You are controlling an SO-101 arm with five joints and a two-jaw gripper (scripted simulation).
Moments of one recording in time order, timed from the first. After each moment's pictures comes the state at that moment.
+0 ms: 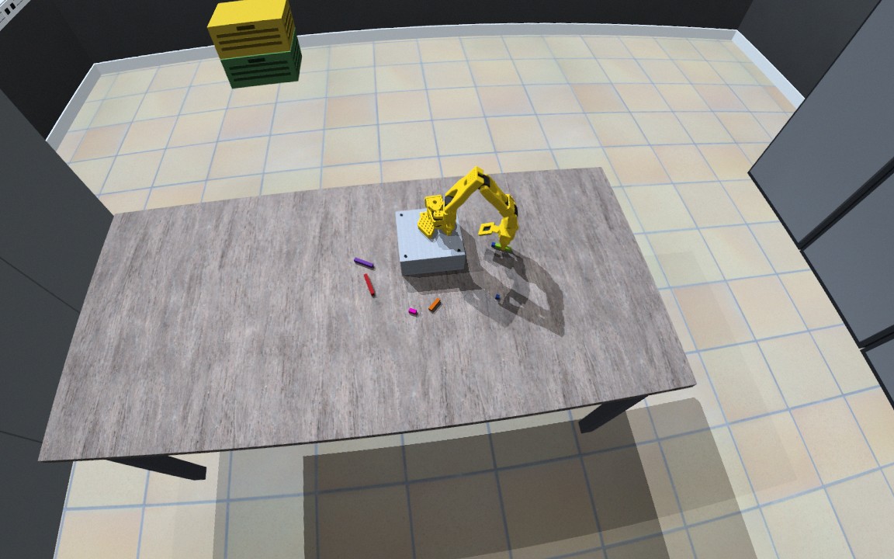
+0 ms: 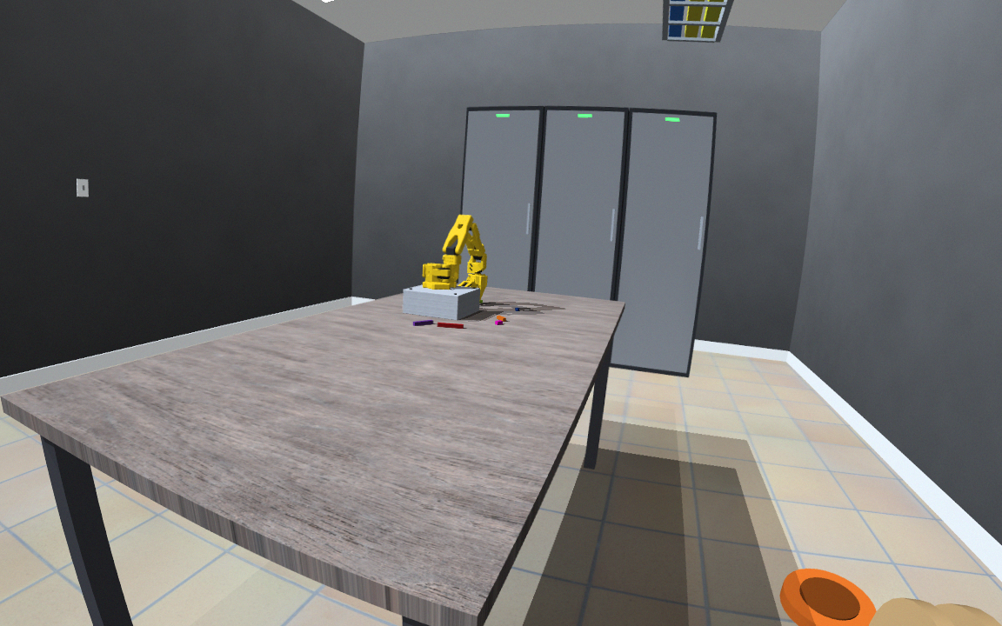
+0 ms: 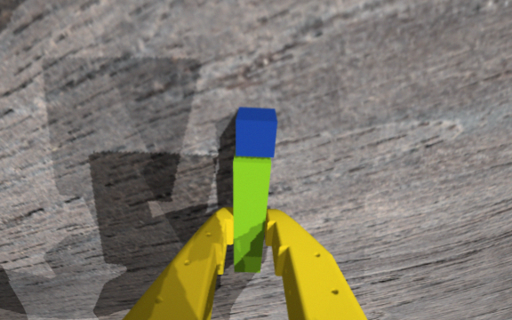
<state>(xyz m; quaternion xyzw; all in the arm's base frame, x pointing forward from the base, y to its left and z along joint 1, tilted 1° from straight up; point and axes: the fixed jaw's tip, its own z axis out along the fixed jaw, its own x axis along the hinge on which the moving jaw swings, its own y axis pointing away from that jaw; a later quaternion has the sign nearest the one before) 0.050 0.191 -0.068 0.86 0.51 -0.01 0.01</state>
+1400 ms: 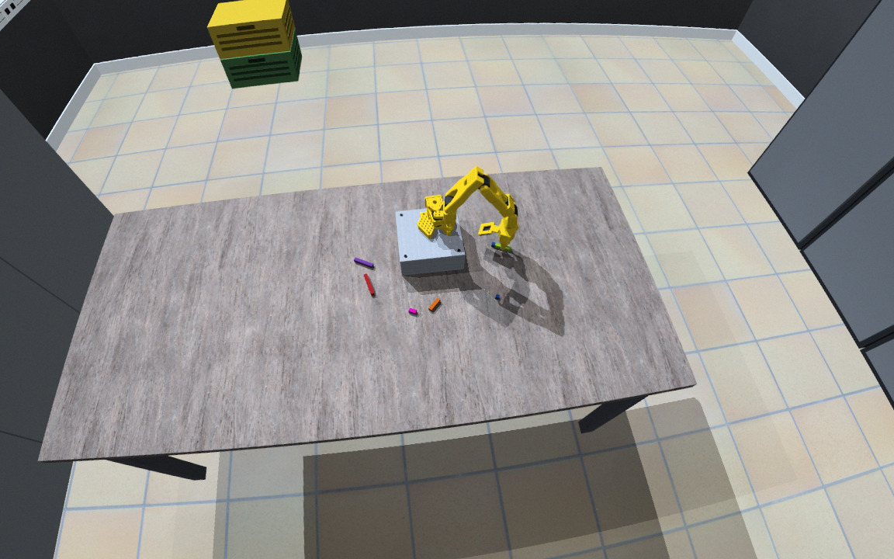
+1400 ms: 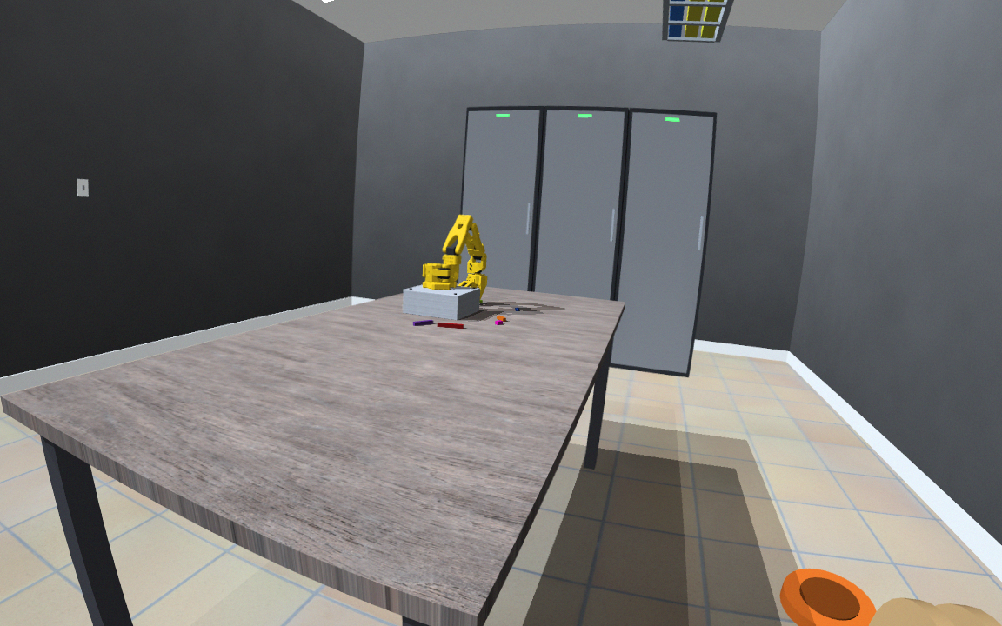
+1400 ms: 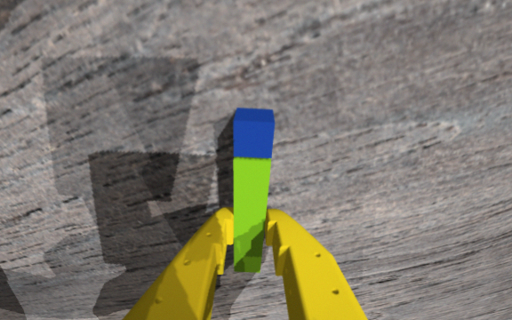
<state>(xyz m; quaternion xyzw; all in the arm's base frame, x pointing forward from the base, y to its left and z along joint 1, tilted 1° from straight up) 0.049 0.191 -0.068 0.86 0.51 -0.01 0.01</state>
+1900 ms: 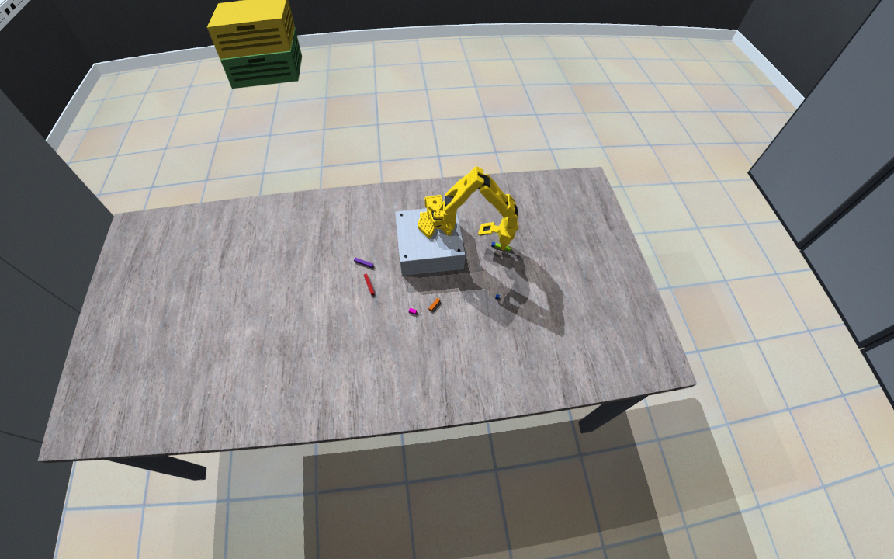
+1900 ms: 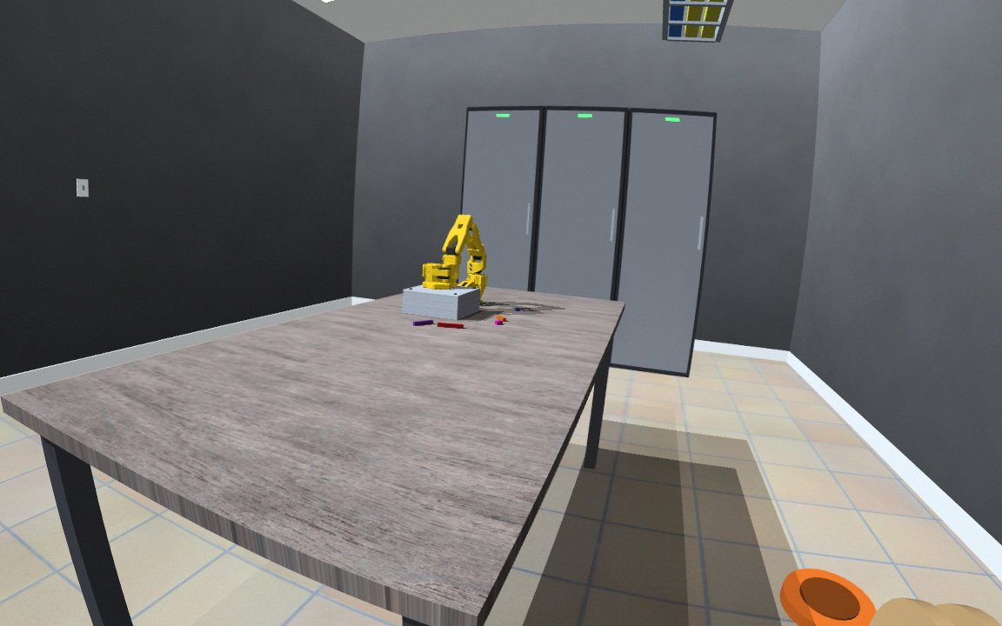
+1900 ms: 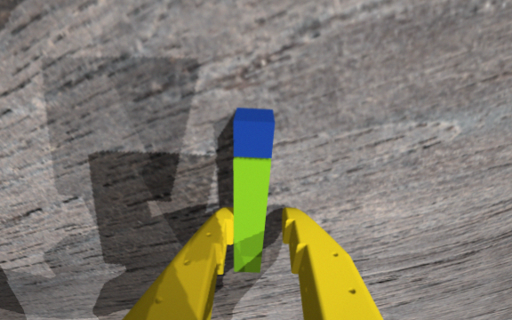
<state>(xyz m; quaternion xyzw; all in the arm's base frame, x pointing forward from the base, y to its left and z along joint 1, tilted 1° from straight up) 0.049 0.191 -0.068 0.86 0.51 -0.01 0.01</state>
